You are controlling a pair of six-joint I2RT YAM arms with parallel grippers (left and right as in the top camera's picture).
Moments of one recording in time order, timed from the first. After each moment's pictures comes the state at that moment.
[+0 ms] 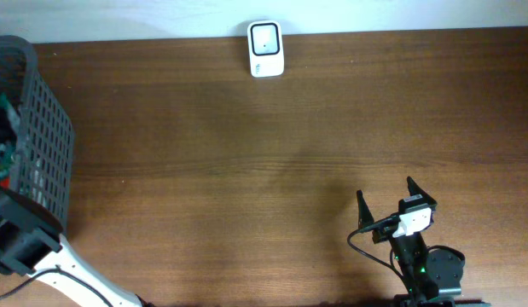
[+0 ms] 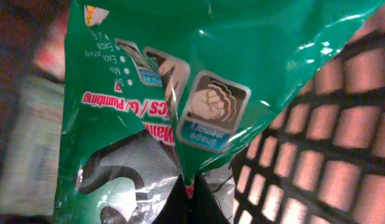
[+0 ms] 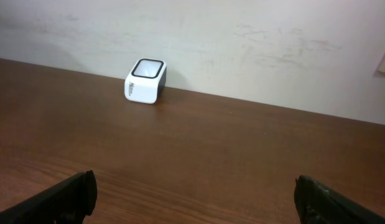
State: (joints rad) left arm 0.73 2.29 2.33 -1.26 0.27 0.28; right arm 0.01 0.01 0.01 -0.06 -0.21 -0.09
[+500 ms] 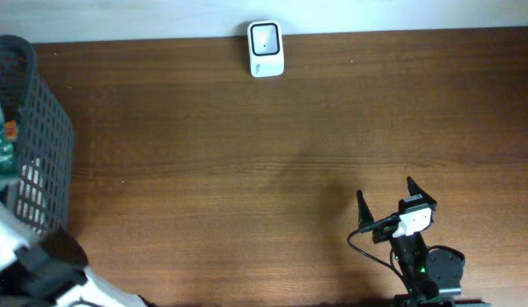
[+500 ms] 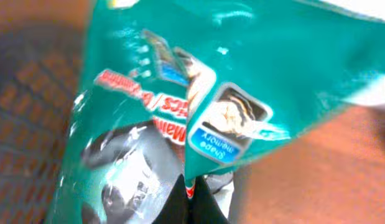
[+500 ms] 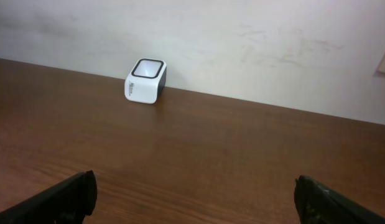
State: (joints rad) left arm 0.61 1.92 2.41 -1.21 0.26 0.16; right arm 0.01 0.01 0.01 -0.06 -0.21 -0.09
